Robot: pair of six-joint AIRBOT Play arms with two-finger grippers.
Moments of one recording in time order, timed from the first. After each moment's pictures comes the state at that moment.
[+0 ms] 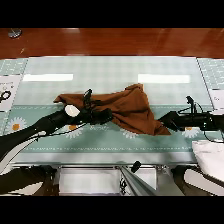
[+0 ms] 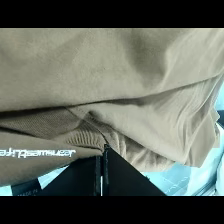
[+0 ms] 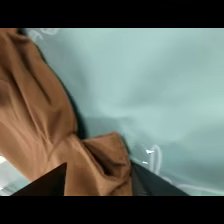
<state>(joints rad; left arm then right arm) -0.59 -1.37 0.70 0.43 -0.52 -1.42 -0.40 -1.26 0.53 -0.71 1.11 1.07</state>
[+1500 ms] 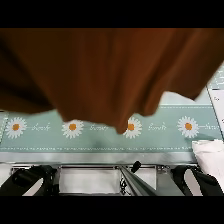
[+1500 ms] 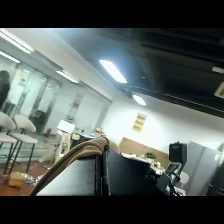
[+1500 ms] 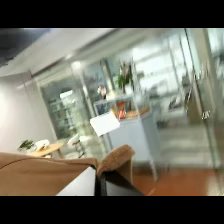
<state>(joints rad) -0.36 -0.67 1.60 0.43 -0.59 -1.29 -0.38 -0.70 1.58 -0.19 0.93 1.12</state>
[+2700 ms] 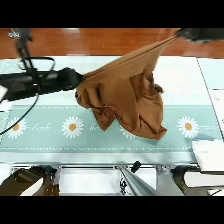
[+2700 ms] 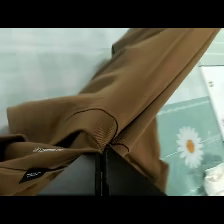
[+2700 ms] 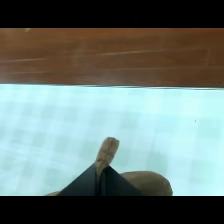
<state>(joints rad) -0.36 -0.92 1.04 1.07 -0.85 -1.72 -0.12 -1.58 1.76 -0.89 1.02 1.30</state>
